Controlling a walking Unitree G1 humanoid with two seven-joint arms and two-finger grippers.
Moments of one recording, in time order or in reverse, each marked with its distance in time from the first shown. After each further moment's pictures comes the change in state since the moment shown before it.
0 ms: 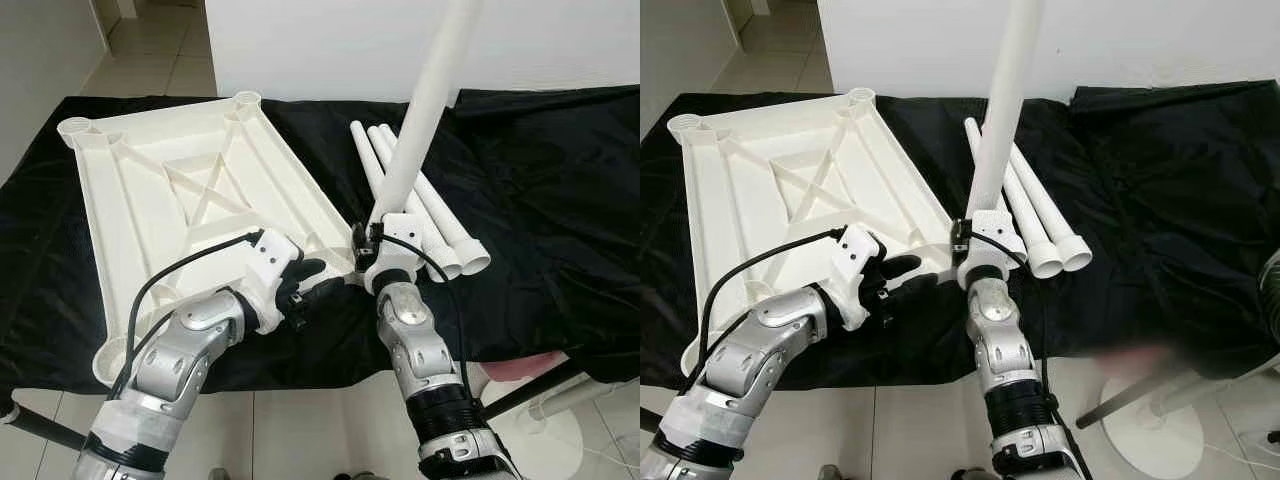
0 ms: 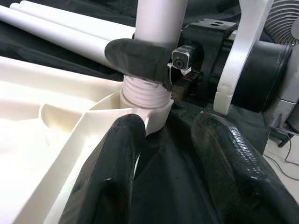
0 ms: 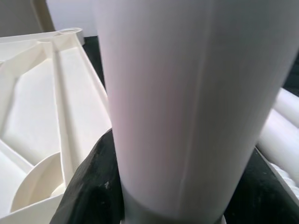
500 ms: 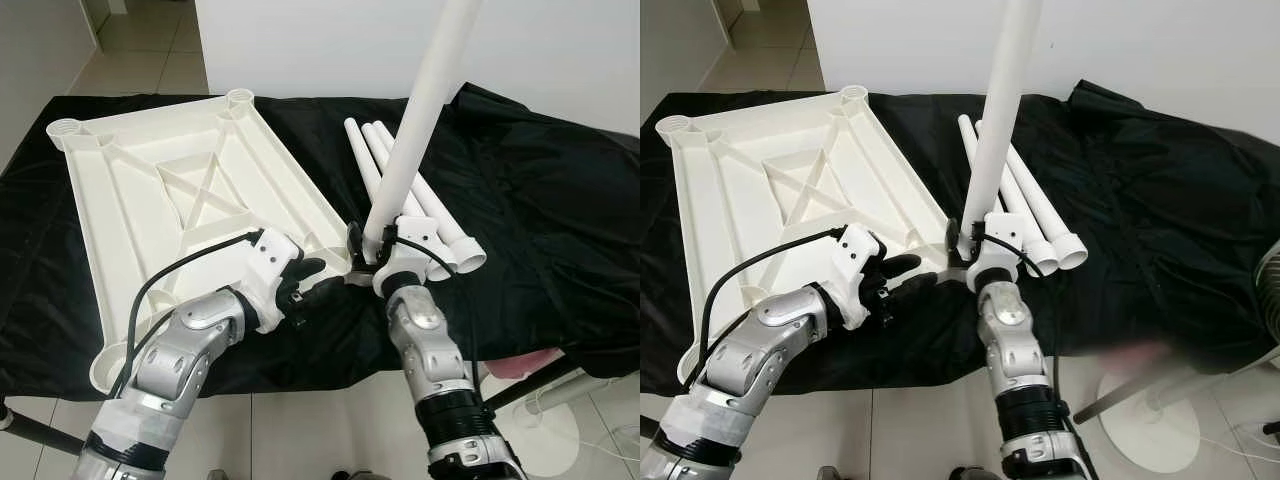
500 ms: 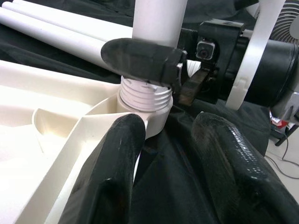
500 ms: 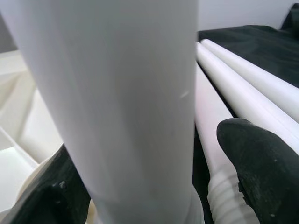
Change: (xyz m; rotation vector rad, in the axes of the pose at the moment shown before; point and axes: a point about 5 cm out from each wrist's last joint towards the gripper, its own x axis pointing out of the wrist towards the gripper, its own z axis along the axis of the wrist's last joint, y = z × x) left arm 0.001 0.001 0.001 -0.001 -0.001 0.004; right arm 0.000 -0.014 0.002 0.064 -0.026 0.180
